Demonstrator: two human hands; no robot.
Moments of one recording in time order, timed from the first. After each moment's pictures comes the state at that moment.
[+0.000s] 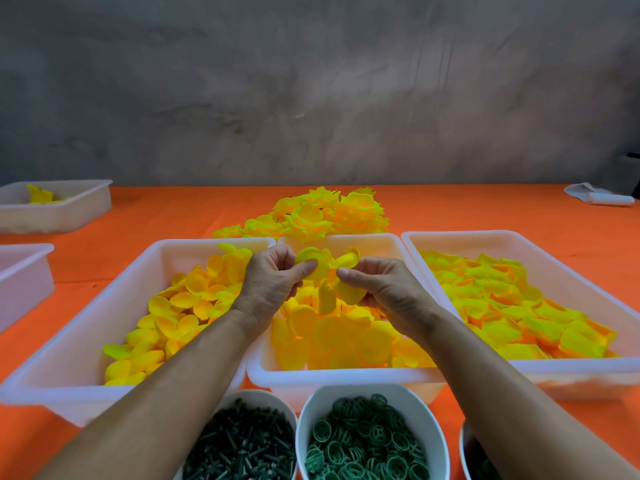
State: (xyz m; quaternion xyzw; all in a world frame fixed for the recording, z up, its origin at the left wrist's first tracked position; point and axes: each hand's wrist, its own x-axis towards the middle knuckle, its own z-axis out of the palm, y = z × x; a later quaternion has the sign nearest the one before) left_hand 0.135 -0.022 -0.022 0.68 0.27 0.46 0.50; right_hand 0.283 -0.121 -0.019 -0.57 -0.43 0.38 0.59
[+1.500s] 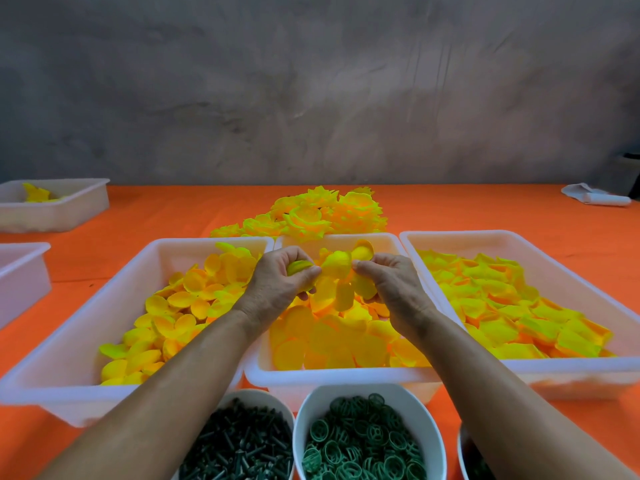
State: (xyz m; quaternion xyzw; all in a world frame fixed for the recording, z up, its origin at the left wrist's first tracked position) left_hand 0.134 -0.028 -0.019 0.75 0.25 0.39 0.47; right_hand 0.281 -0.119 -0.016 -0.62 -0.38 0.28 0.63
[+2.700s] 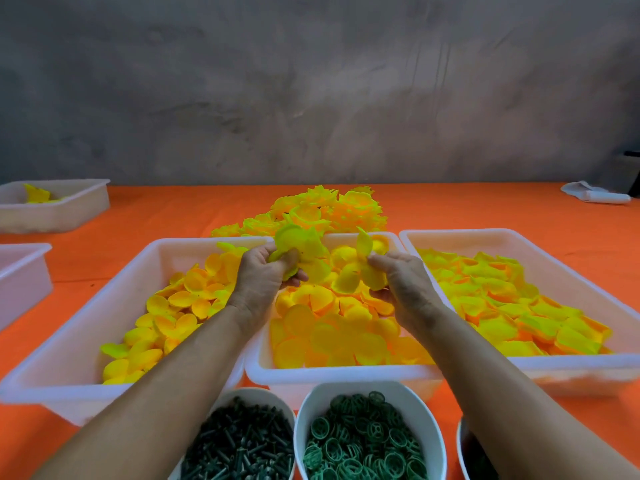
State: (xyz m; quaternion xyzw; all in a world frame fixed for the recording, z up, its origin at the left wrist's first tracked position) left_hand 0.135 -0.022 -0.018 0.60 0.26 0.47 0.60; right_hand 0.289 -0.119 -0.014 -0.62 -0.27 0.31 0.67
